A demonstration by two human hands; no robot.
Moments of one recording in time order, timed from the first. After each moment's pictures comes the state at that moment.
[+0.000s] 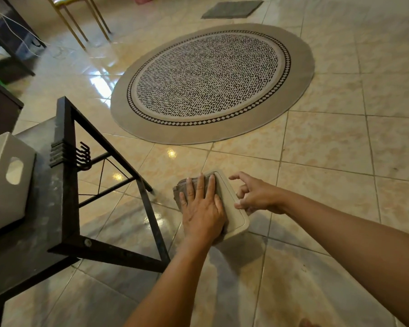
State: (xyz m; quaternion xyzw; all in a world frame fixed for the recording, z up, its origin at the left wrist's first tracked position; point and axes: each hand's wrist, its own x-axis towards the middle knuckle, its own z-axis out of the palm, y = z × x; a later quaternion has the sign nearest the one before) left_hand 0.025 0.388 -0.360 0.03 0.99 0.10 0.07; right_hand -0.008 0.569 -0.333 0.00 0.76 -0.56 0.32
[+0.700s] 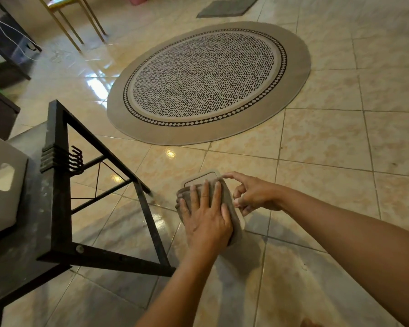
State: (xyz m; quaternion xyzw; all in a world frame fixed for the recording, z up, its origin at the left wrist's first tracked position) left_hand 0.048 0.400 -0.355 0.06 0.99 0.07 0.07; right_hand -0.014 0.573 -0.335 -0.01 0.72 -0.60 0.35
